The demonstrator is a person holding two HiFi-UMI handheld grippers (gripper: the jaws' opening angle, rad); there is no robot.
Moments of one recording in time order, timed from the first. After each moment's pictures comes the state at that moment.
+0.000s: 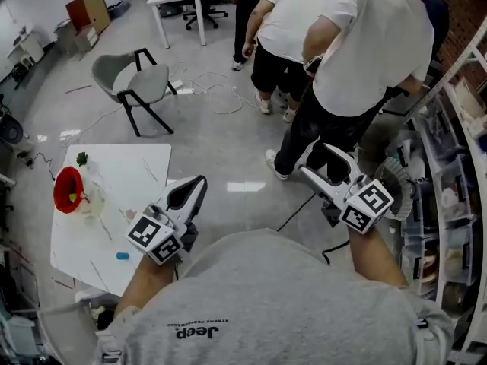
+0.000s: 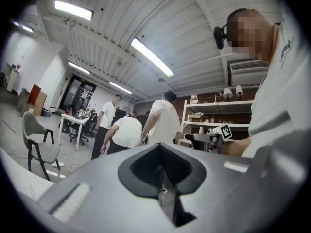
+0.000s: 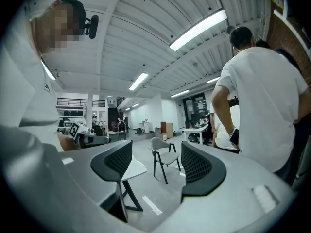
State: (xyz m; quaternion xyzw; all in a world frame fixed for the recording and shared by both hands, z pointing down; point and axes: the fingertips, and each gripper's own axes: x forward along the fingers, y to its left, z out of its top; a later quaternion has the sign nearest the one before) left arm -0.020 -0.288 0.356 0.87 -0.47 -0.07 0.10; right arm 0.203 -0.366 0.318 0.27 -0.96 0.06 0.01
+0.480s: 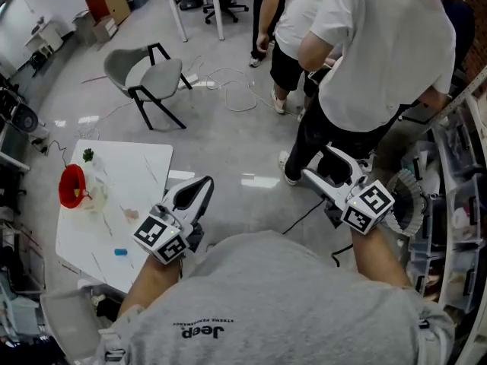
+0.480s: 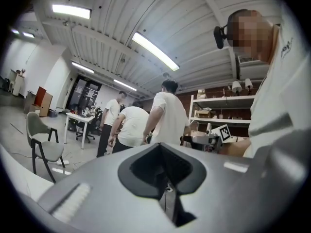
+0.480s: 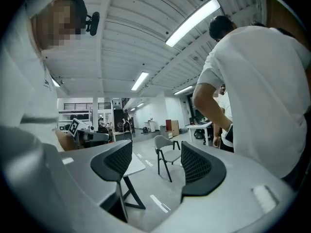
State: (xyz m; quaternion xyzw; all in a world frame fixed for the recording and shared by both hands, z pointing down) left arm 0.023 -0.339 0.363 0.85 -0.51 -0.05 0.11; right arm 0.232 -0.436 0.344 0.23 -0.97 0.08 0.01
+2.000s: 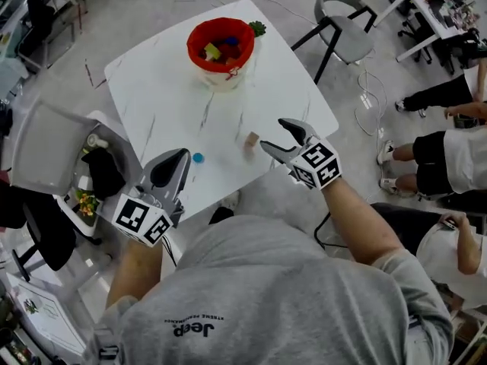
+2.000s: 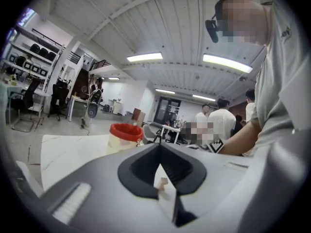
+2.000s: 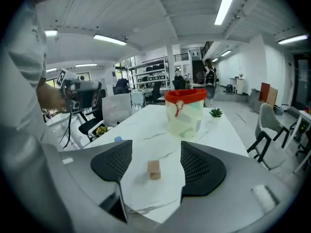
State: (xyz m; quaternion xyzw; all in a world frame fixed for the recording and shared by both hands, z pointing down) left arm -0.384 0.011 0.475 0.49 -0.85 -0.08 0.14; right arm -0.366 -0.191 0.577 -0.27 -0.92 -0.03 0.29
